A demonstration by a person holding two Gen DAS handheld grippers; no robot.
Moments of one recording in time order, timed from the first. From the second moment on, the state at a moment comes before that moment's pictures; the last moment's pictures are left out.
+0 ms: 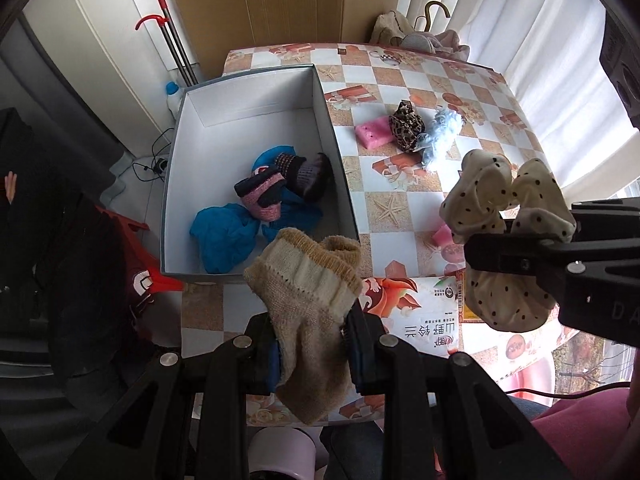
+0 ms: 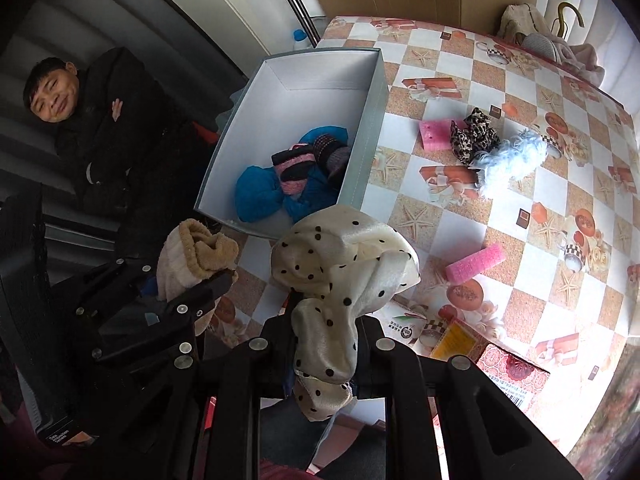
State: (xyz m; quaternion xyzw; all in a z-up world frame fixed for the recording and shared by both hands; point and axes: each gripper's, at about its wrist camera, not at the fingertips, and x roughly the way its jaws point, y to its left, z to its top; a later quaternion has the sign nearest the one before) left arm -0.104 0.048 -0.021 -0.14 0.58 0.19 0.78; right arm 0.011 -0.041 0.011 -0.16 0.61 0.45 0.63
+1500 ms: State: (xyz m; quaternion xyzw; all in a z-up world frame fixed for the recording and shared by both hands) left arm -0.072 0.132 -0.035 -0.16 0.57 0.24 0.77; right arm 0.040 0.035 0.009 -0.20 0.60 0.46 0.62
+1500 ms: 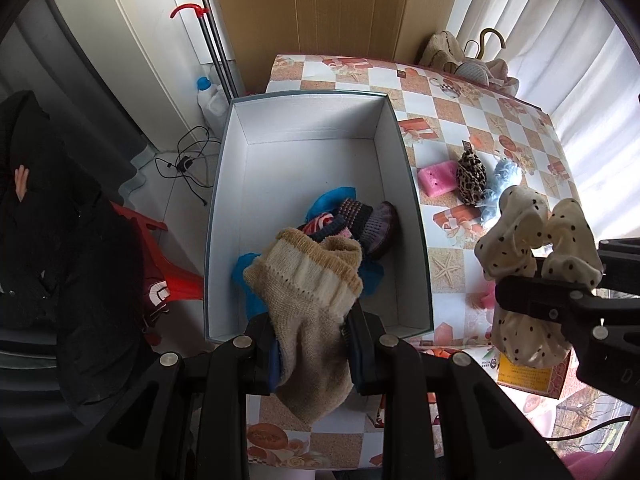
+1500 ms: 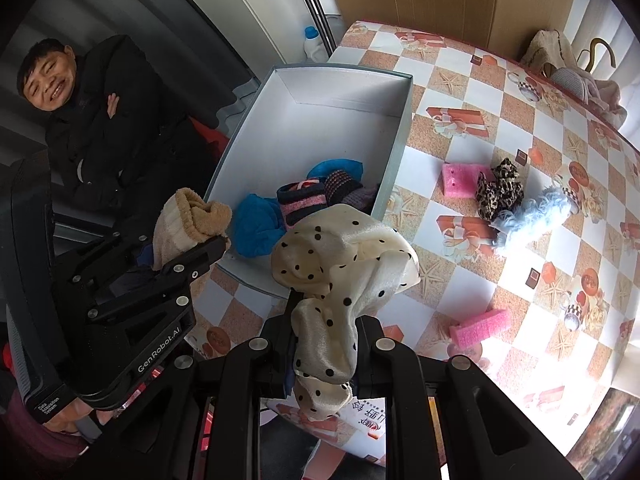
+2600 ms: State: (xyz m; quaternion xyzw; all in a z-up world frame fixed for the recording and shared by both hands) left arm -0.019 0.190 -0.094 -0.19 0.60 0.28 0.72; right arm 0.104 0.136 -0.030 -0.16 0.62 0.45 0.63
